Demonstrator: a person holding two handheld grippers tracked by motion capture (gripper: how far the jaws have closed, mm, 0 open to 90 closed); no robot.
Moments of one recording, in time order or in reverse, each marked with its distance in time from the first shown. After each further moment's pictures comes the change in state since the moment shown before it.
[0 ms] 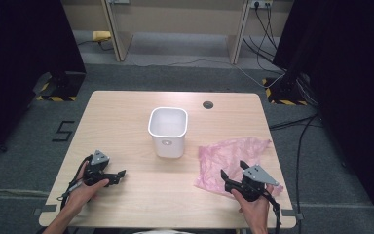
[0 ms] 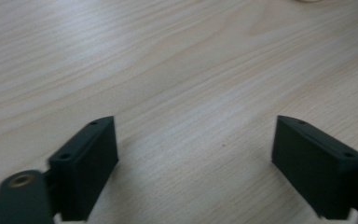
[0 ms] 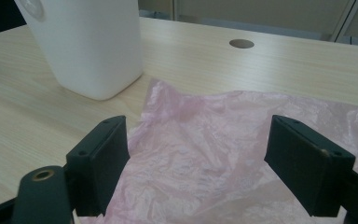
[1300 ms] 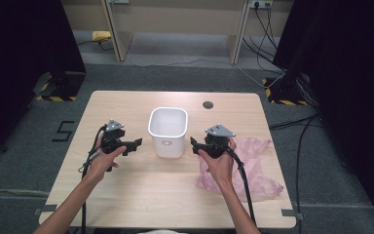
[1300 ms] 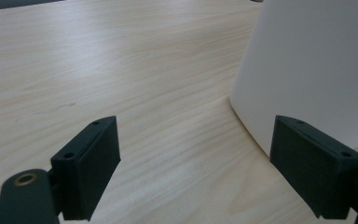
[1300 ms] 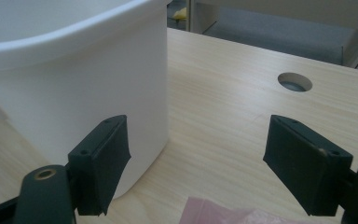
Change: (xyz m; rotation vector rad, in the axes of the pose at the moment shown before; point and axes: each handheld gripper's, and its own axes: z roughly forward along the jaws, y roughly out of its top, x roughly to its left) left arm -0.005 0.105 0.034 -0.123 -0.012 -0.080; right arm 0.034 0.084 0.121 0.086 0.049 -0.024
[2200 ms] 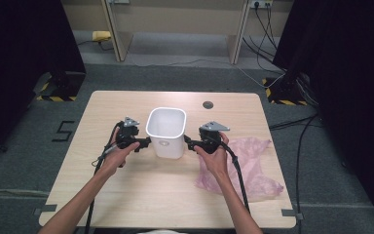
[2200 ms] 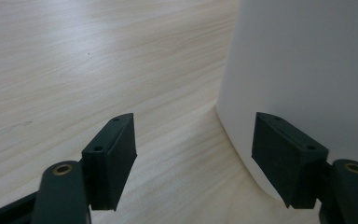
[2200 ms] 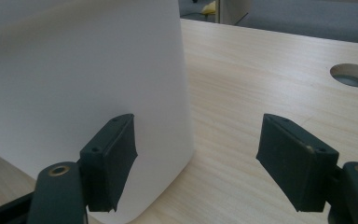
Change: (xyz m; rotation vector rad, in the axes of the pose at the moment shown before) left arm -0.024 0.011 0.028 0.067 0.011 0.045; right arm -0.004 -0.003 0.034 0.016 0.137 0.051
